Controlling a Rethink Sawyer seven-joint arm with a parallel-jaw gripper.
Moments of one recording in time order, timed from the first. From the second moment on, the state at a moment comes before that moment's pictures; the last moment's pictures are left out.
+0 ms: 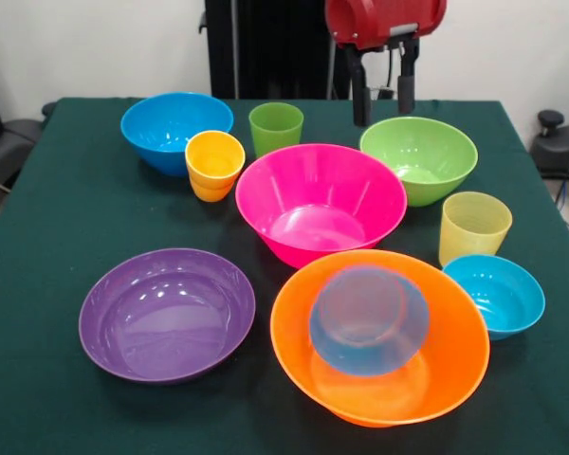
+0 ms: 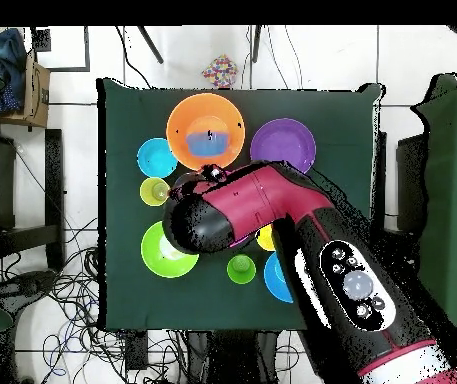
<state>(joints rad) -0.66 -0.90 0.78 1.85 -0.65 0.55 1.59</state>
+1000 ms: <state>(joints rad) -0.67 -0.90 0.78 1.79 -0.63 0.59 1.59</state>
